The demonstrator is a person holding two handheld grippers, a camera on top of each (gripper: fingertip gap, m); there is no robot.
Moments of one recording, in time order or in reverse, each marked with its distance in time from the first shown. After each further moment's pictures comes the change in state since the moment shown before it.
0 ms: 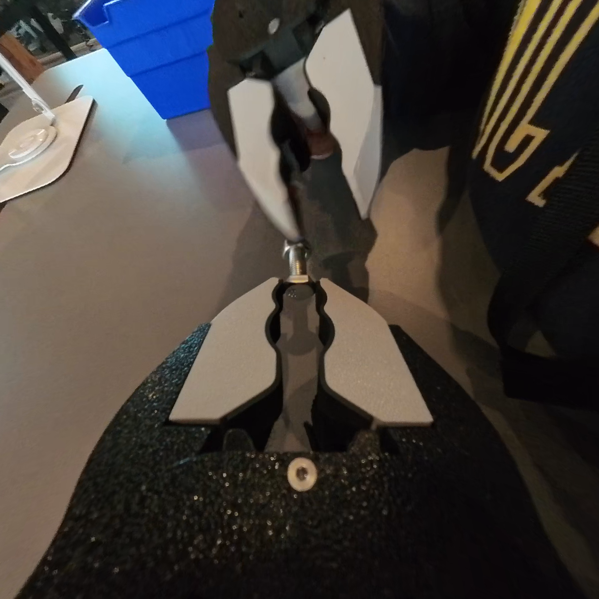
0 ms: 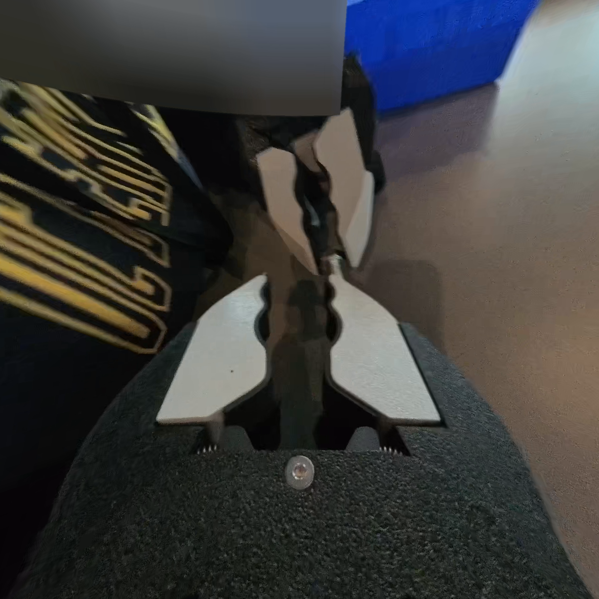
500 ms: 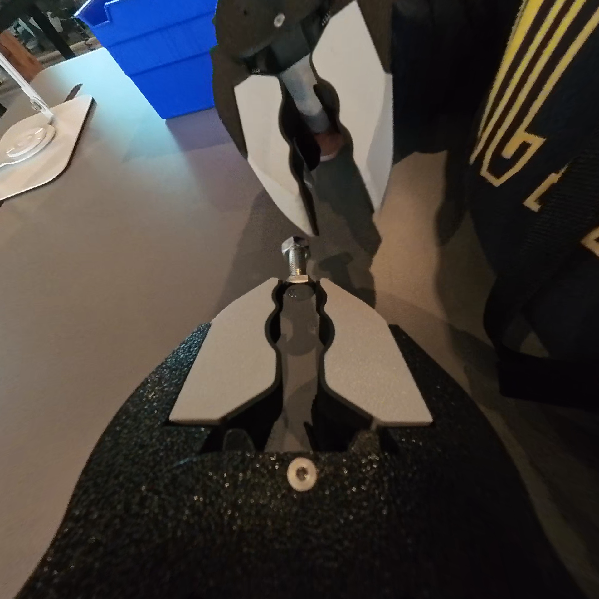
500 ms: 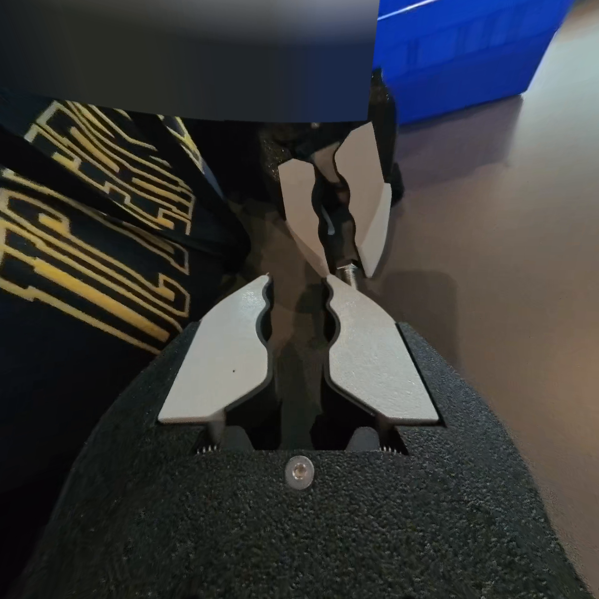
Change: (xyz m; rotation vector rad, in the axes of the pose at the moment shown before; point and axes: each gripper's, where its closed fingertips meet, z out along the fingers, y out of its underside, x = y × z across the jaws) left arm -0.001 -0.001 0.001 0.005 0.006 -0.008; right arm -0.009 -0.006 0.001 0.027 -0.053 0.001
